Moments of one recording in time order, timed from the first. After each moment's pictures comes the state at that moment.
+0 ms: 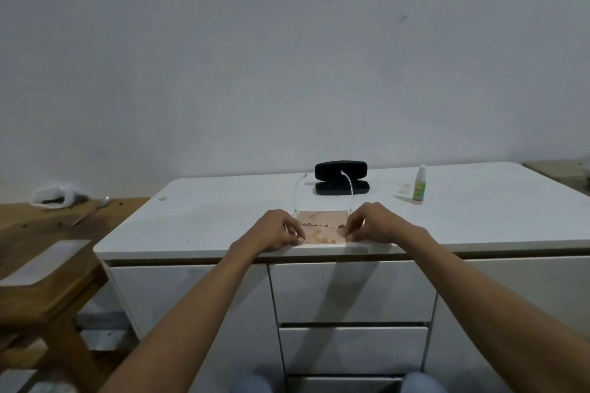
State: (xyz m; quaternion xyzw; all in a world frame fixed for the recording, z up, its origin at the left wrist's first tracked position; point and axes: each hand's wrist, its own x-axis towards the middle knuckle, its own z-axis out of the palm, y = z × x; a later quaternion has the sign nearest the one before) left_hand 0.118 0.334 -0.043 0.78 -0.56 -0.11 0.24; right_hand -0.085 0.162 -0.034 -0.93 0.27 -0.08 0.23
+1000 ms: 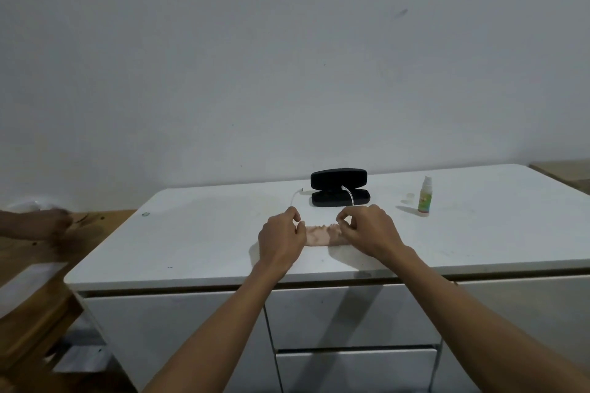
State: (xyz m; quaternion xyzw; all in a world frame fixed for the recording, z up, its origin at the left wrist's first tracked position) left_hand 0.105 0.274 -0.063 0.82 -0.42 0.11 0.36; right_hand -0.053 0.147 -0.054 -0.89 0.30 -0.30 0.14
